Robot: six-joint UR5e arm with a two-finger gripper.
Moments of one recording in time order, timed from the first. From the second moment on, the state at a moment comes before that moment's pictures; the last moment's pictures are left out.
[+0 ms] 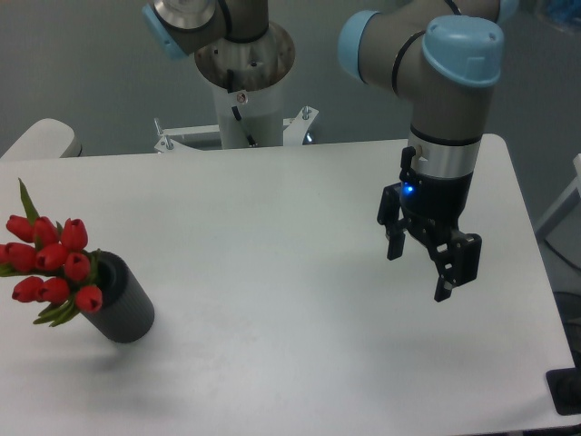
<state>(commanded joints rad) 2.64 -1.91 -1.39 -1.03 1.28 1.64</state>
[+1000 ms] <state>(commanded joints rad) 2.58 -1.81 -1.57 -1.02 1.13 1.38</state>
